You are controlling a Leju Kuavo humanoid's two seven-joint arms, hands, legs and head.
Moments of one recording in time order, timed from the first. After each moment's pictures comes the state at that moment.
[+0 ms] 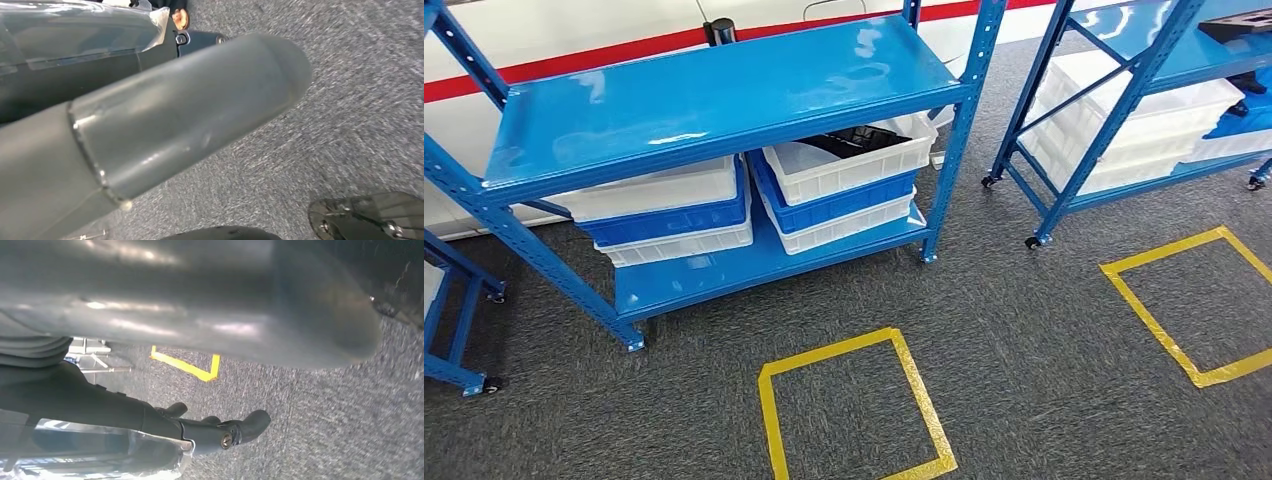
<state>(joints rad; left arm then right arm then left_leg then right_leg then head) -0.04 -0.17 0.03 -0.18 -0.31 0.42 0.20 -0.06 0.21 0.00 -0.18 1.06 -0.25 0.35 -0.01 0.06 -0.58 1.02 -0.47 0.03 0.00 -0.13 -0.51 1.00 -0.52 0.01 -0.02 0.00</state>
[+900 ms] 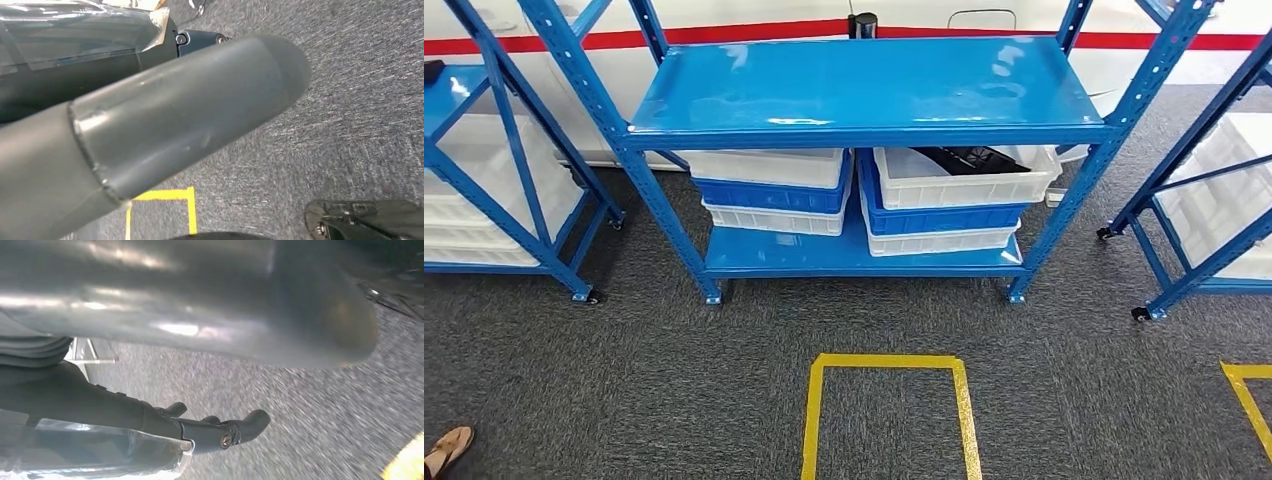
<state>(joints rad) -0.03 -0.18 0.03 -0.18 -0.29 0.47 0.20 -0.06 0.21 0.00 -0.18 1.09 -0.27 0.34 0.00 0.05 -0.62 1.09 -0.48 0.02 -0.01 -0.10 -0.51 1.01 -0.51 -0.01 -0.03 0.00</state>
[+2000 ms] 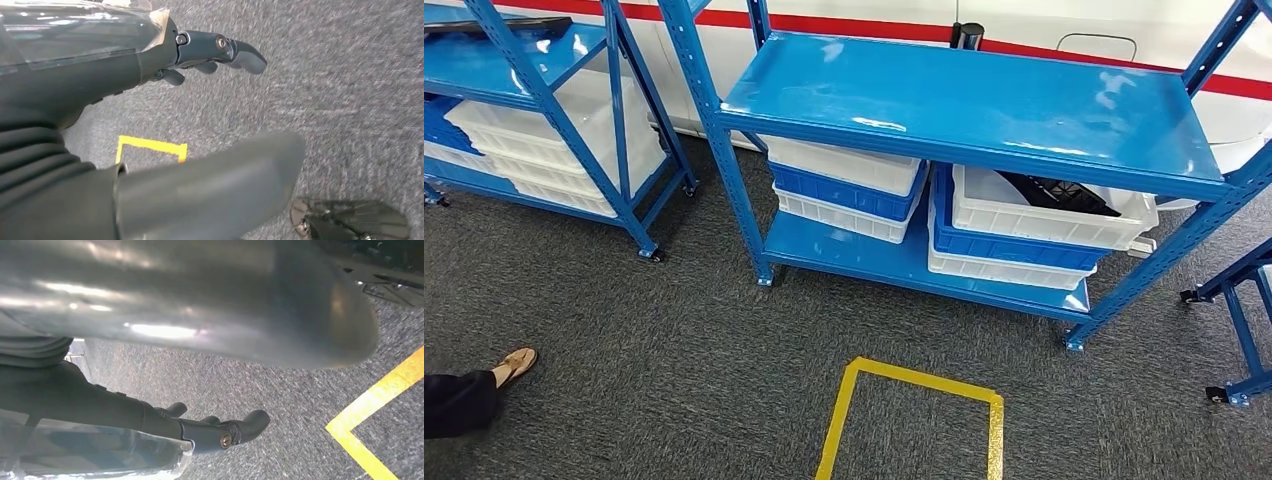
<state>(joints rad) -0.03 -0.17 0.08 -0.18 -0.25 0.46 0.13 -0.07 0.23 -0.01 -0.19 1.09 -0.32 0.35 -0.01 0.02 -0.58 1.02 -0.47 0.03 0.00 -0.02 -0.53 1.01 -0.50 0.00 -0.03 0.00</state>
